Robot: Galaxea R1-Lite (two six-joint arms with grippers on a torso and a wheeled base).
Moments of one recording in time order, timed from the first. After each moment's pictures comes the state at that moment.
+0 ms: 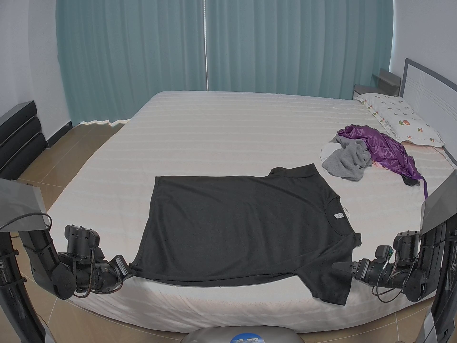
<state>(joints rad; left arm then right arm) -0.07 2.08 -0.26 -0.97 -0.24 -0.74 0.01 2.32 -0.07 -1.55 0.49 0.52</state>
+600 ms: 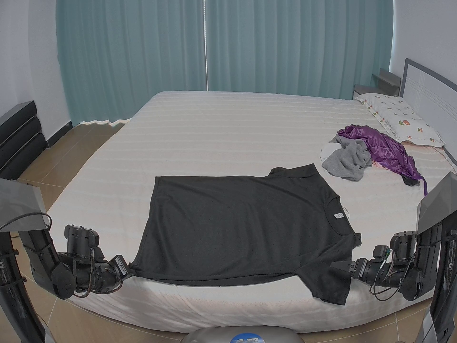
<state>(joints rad) -0.07 2.08 -0.27 -0.97 -0.24 -0.74 0.01 2.37 -0.11 -1.55 0.49 0.52</state>
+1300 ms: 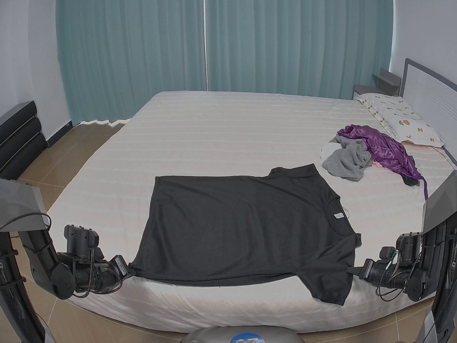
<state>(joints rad) -0.07 2.08 -0.26 -0.97 -0.24 -0.74 -0.03 2.35 -0.06 -1.55 0.45 0.51</state>
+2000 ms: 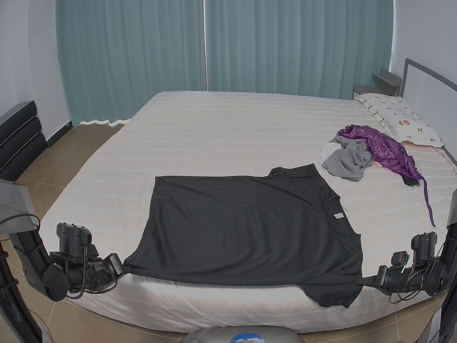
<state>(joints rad) -0.06 2.00 -0.23 -0.96 -0.23 -0.70 -0.14 2.10 -0.02 -1.18 0.60 0.39</state>
